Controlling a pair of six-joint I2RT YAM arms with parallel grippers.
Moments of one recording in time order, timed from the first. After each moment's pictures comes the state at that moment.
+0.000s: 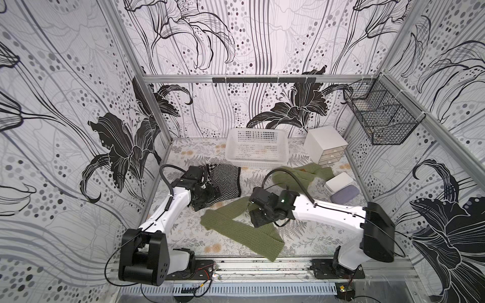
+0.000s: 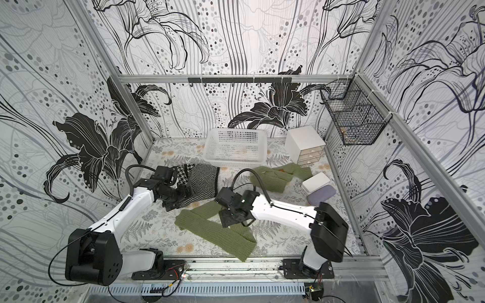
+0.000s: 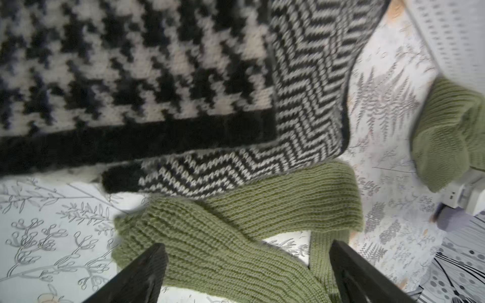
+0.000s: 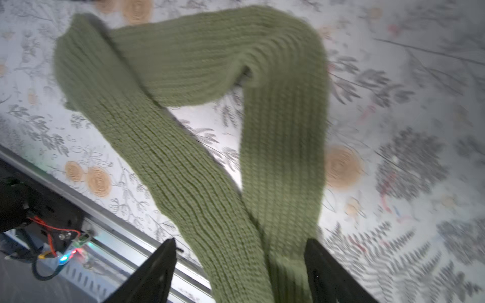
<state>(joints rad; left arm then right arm) -0.11 1.31 0.89 -0.83 0.24 -0.59 1.09 1.53 1.15 -0.82 0.07 0.70</state>
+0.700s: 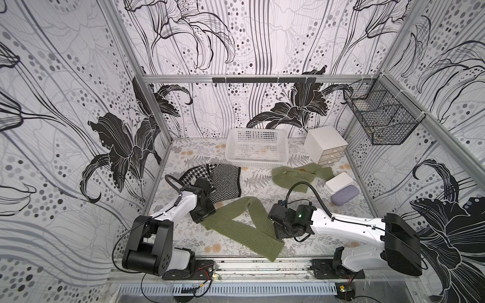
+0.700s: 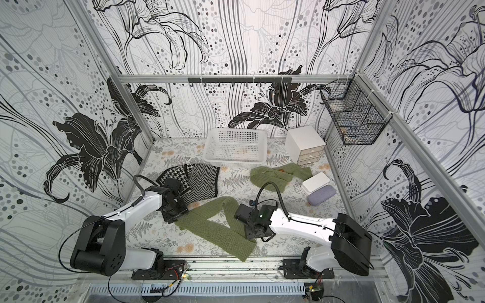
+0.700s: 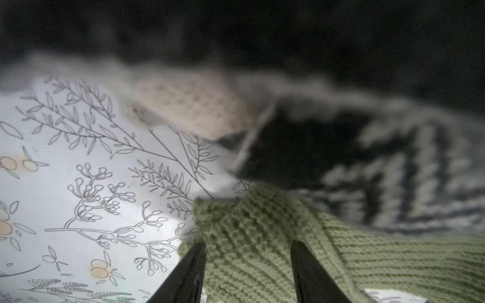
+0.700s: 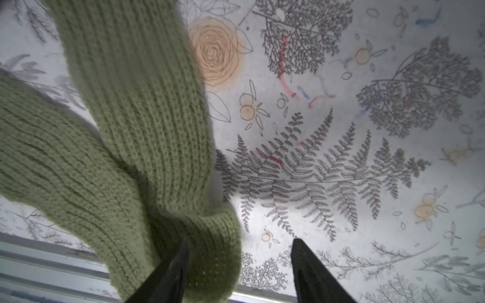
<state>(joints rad) -0.16 1.39 0.72 -0.81 0.02 -0.76 1.11 1.36 0.84 -0.86 0.12 0.90</state>
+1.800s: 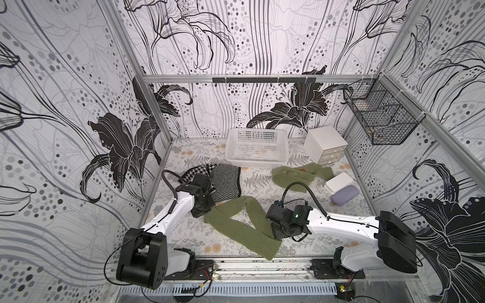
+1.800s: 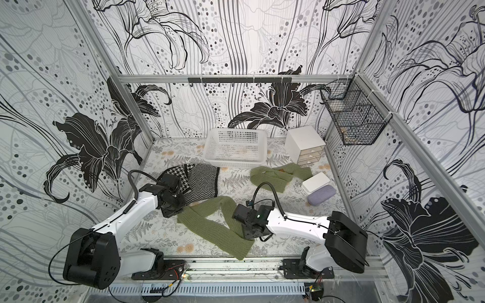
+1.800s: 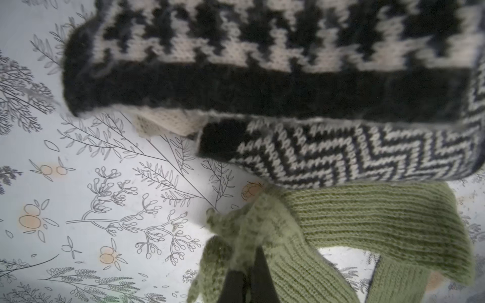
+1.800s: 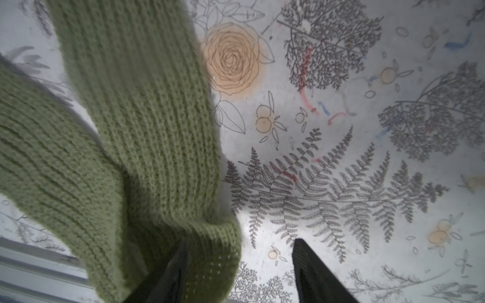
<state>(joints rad) -0.18 1.29 0.81 -0.87 0.04 -0.73 1.11 1.42 0.85 -0.79 0.12 0.83</state>
